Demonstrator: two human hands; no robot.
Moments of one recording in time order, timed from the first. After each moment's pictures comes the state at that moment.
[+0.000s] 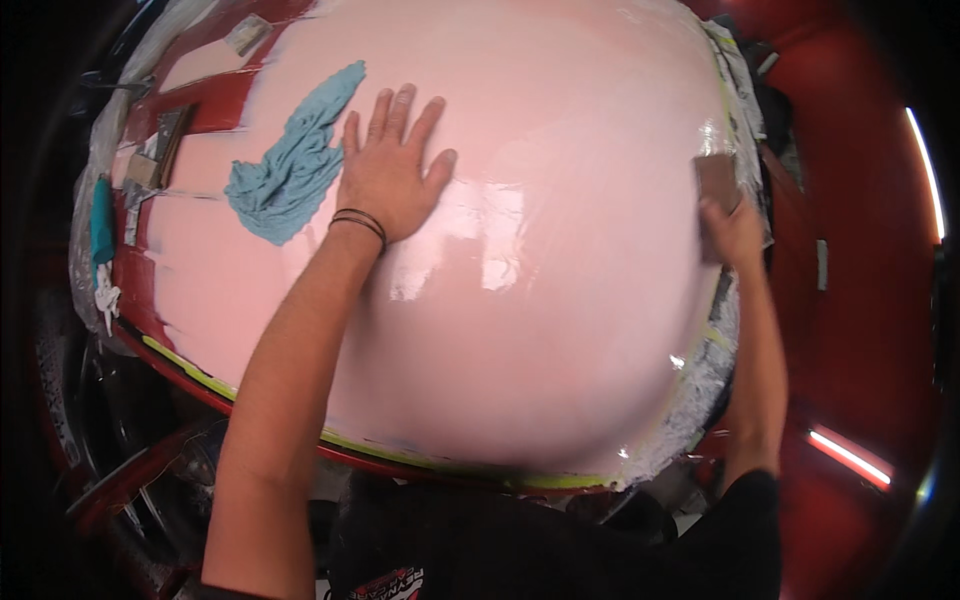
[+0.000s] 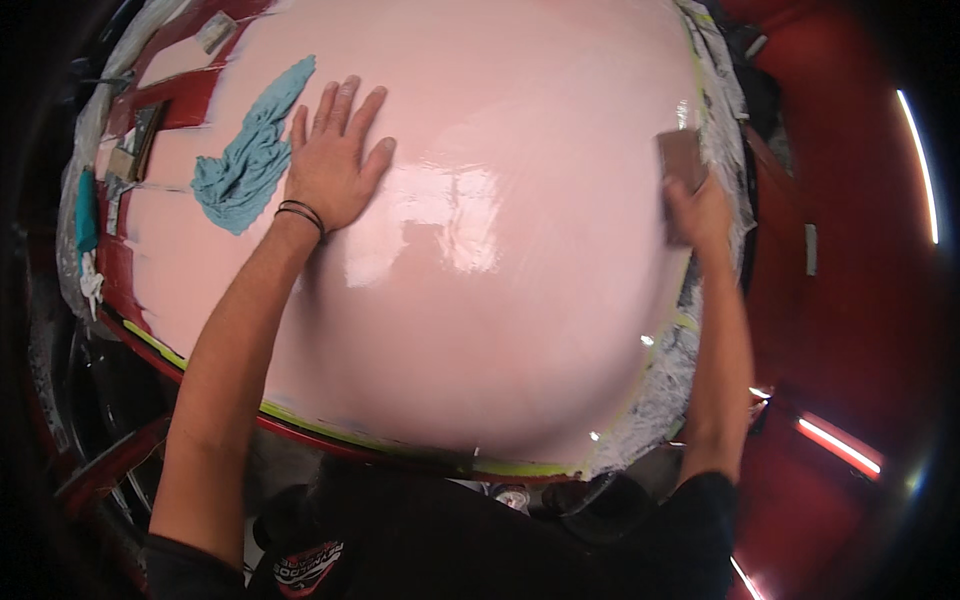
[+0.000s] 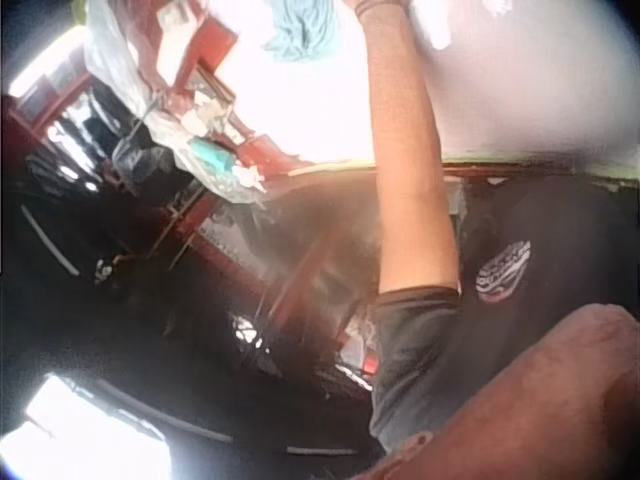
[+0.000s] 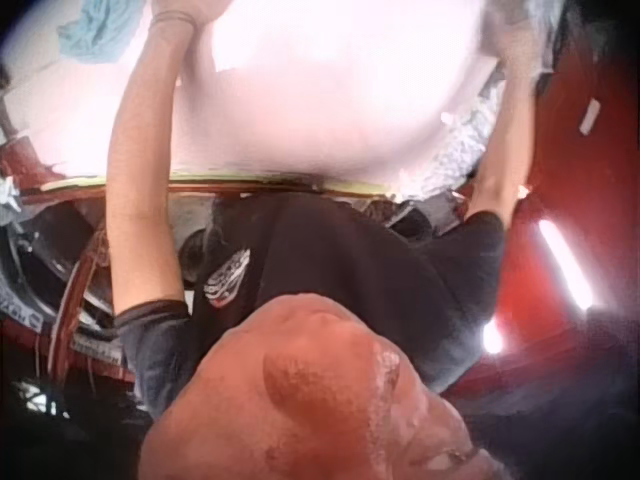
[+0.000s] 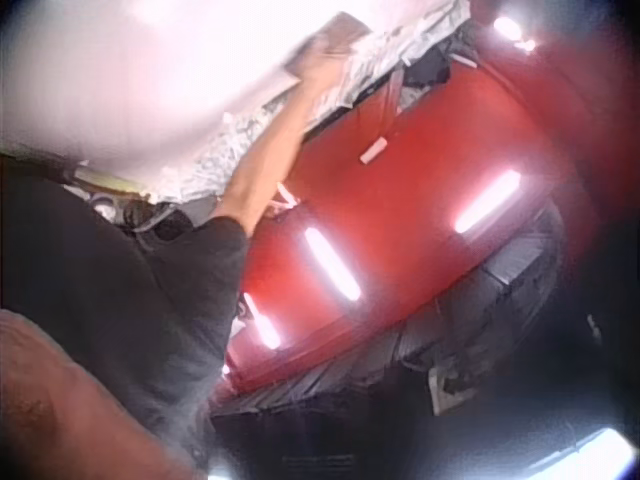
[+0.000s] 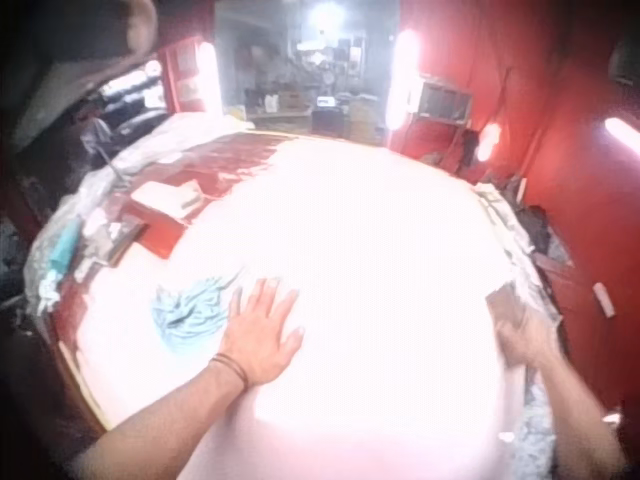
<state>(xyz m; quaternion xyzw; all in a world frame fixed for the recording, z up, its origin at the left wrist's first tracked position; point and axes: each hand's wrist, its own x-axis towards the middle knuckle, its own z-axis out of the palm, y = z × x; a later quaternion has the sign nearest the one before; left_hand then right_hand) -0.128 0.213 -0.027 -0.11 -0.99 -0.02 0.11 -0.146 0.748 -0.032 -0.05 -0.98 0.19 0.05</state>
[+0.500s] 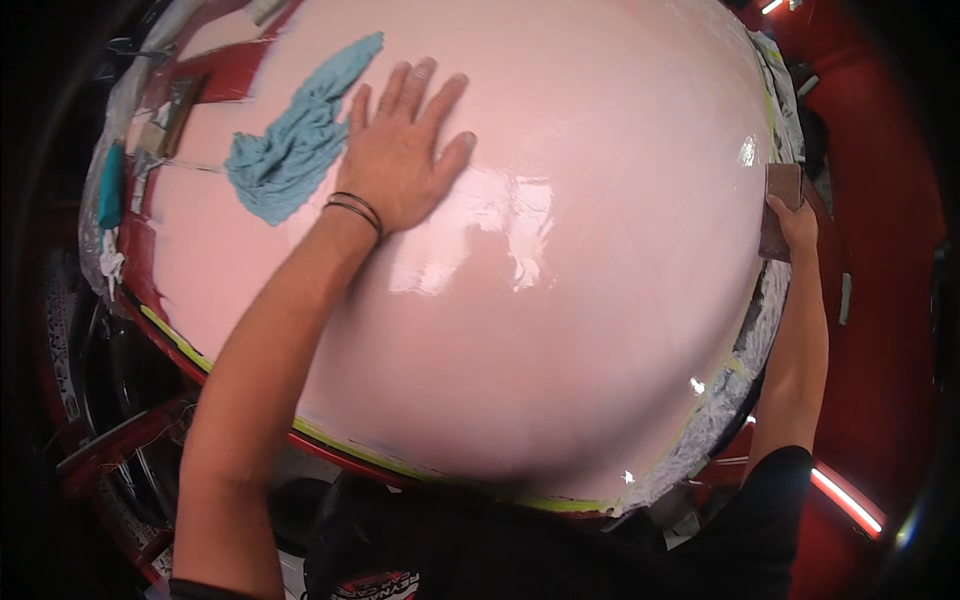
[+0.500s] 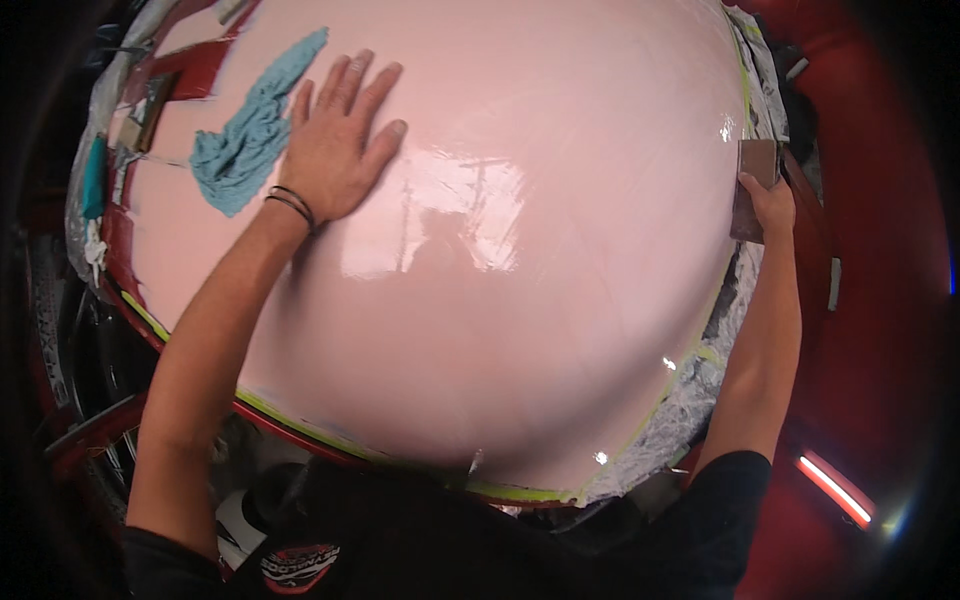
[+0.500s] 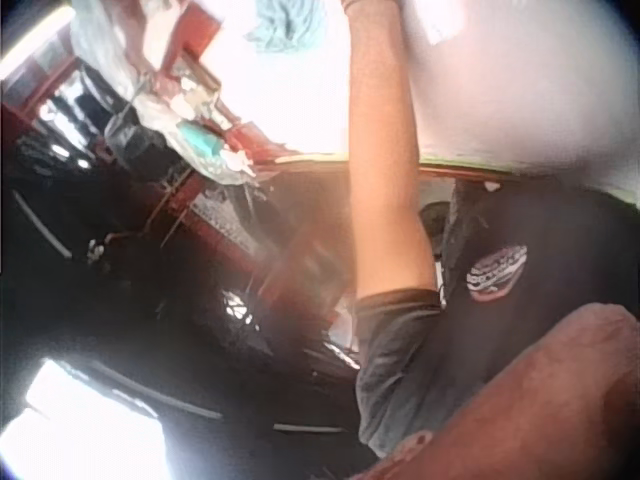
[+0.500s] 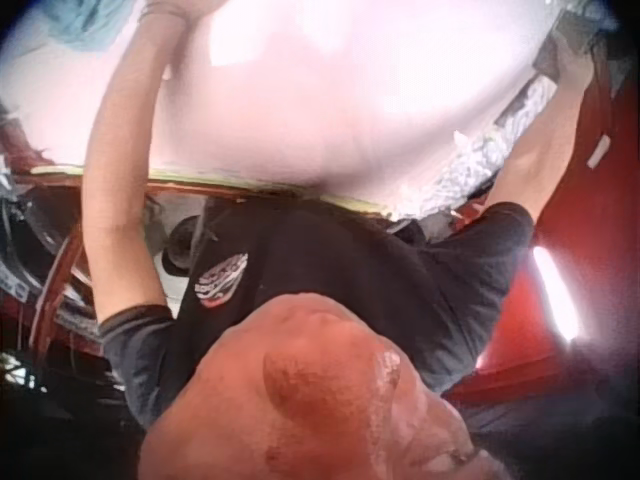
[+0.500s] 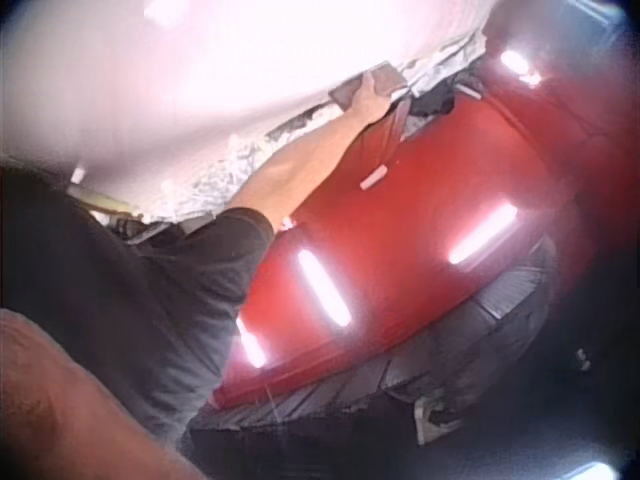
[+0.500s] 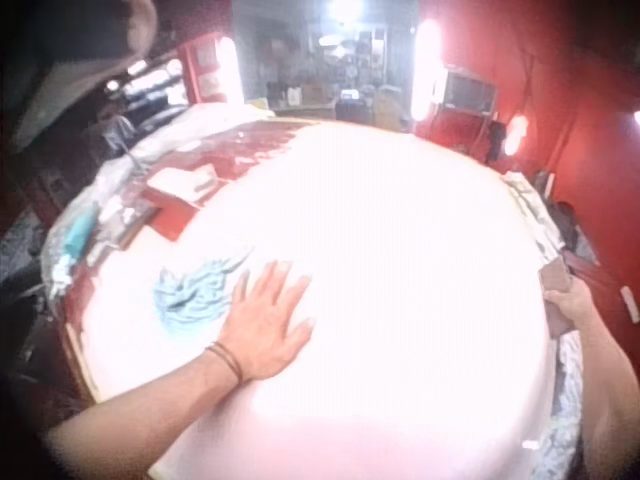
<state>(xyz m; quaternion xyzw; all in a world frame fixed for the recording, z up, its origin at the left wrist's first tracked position) -0.137 0.231 -0.030 -0.14 -0.98 -0.02 0.15 -0.233 0.919 -0.056 -0.15 -0.97 0.15 0.04</state>
